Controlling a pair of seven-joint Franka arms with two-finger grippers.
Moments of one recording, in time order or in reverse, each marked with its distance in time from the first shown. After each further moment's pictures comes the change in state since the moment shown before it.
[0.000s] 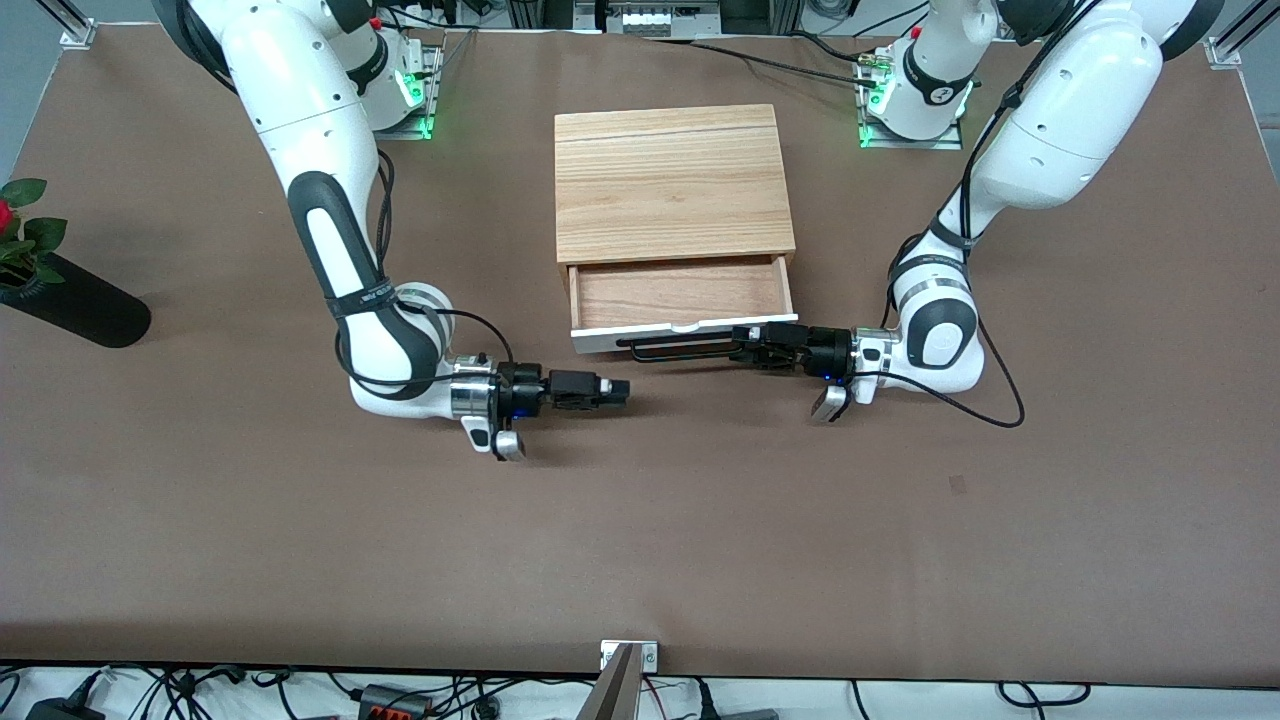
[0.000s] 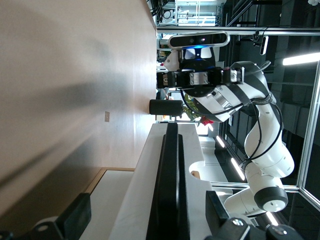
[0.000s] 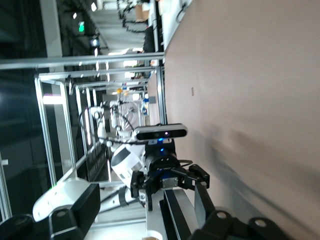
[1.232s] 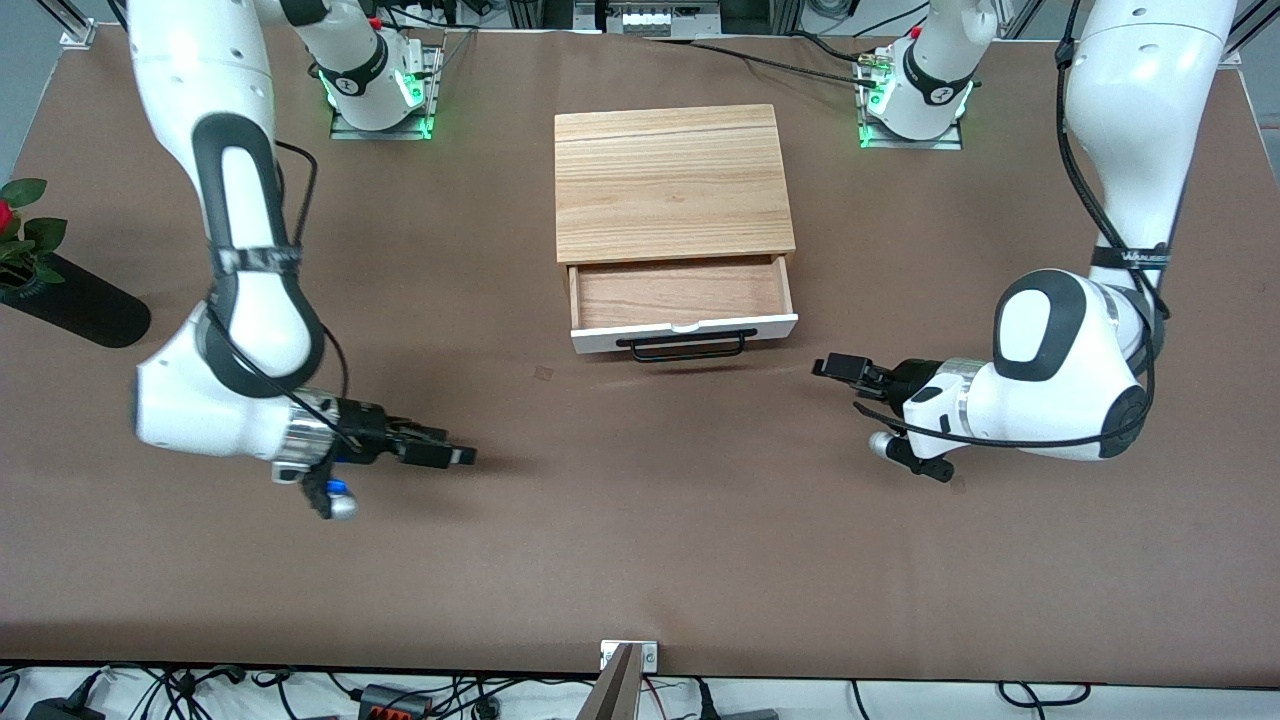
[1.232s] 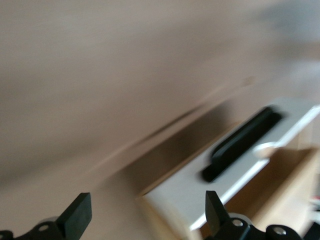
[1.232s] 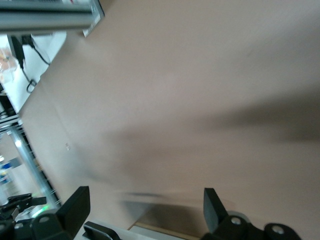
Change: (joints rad) left arm 0.012 -0.110 -0.001 0.488 1.182 -0.094 -0.820; right arm -0.017 -0.148 -0.304 0.120 -0.757 0.000 0.751
